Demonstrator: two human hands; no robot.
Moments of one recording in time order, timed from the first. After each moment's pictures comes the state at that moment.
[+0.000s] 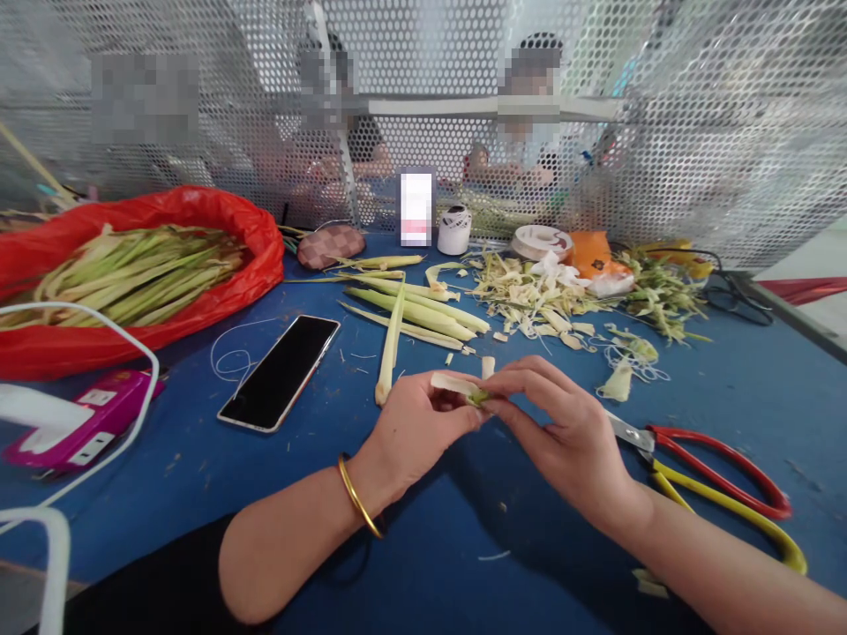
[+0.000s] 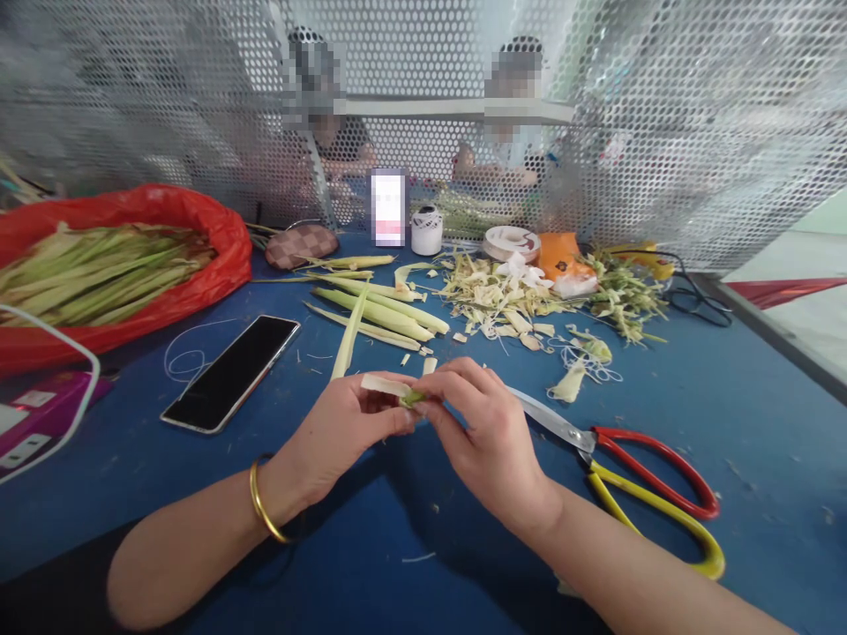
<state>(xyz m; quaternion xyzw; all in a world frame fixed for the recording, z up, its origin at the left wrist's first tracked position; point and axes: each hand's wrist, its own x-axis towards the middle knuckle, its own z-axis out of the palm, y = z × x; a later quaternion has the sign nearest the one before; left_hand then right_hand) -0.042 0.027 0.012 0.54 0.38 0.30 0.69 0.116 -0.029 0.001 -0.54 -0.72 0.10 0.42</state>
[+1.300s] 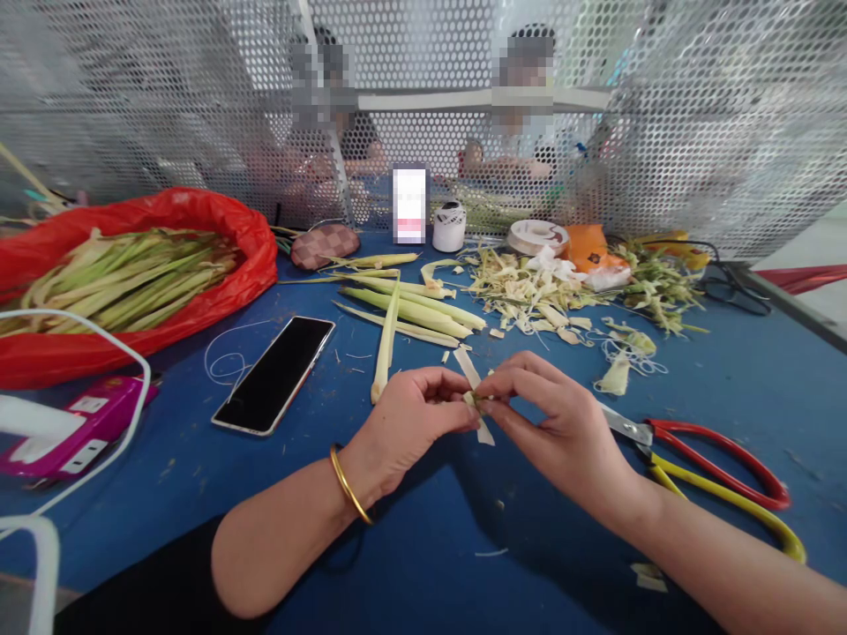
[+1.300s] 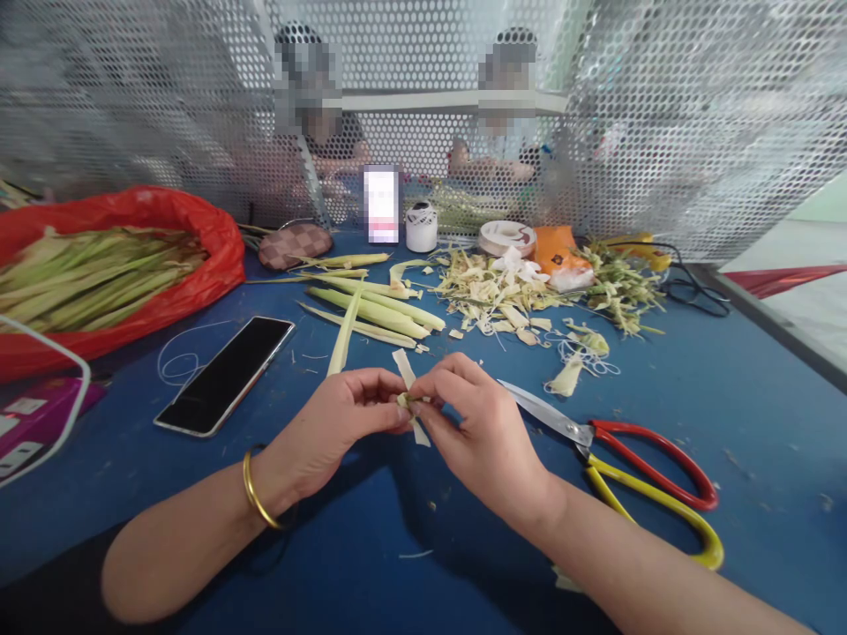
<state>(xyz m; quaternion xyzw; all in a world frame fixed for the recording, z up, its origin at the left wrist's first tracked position) -0.042 0.032 0.013 0.51 0.40 0.26 0.72 0.116 -0.027 0.004 -0.54 -0.70 0.18 0.44</state>
